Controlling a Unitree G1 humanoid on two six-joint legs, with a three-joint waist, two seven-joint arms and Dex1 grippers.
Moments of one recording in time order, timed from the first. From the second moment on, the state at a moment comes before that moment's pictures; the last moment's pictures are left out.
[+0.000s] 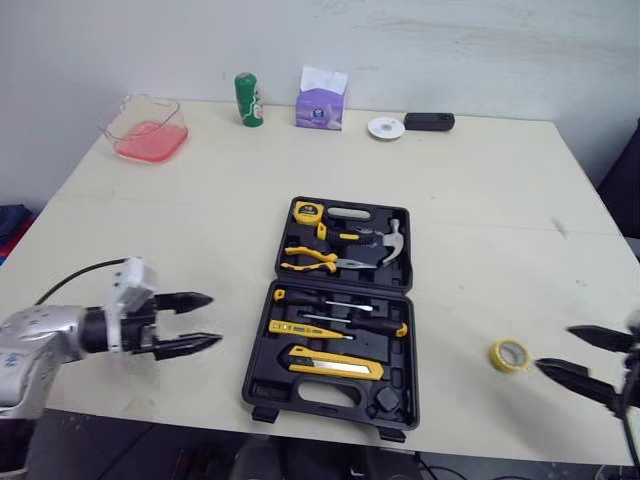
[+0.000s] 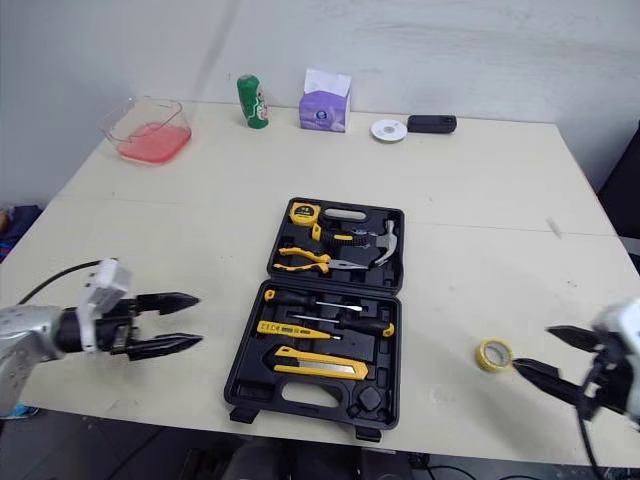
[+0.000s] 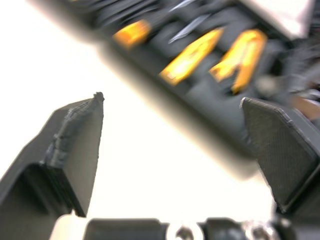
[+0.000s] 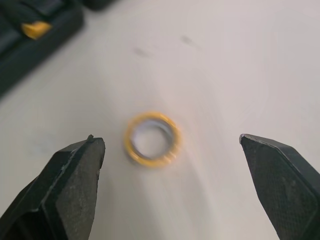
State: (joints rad) left arm -0.01 0.95 0.33 0.04 -0.54 0.47 -1.17; right arm 0.59 -0.93 -0.88 -0.32 0.58 0.61 1.08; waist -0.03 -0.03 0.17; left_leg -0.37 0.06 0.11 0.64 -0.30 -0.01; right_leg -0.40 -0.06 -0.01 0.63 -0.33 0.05
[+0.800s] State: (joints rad) left arm -0.18 0.97 0.35 0.18 -0.46 0.37 -1.08; right arm 0.42 -1.05 -0.83 0.01 0.40 0.42 1.19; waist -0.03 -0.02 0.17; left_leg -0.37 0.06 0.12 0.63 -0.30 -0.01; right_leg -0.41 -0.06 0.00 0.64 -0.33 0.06
